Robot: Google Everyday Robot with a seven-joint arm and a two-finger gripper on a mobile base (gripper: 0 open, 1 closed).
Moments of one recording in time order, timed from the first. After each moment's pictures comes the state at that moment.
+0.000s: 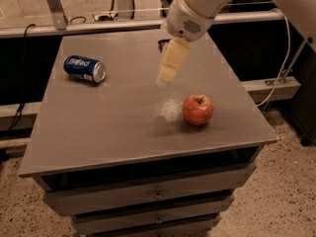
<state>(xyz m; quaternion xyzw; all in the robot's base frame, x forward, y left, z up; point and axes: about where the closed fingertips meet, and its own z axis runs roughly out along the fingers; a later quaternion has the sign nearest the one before) 0.585 -0.035 0.956 -0.66 0.71 0.08 0.25</state>
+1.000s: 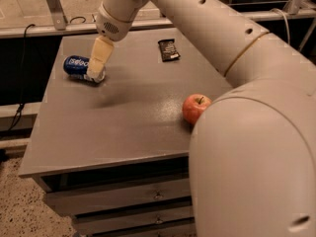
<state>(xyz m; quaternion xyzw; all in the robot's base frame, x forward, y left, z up) 0.677 0.131 0.914 -0.64 0.72 0.12 0.25</state>
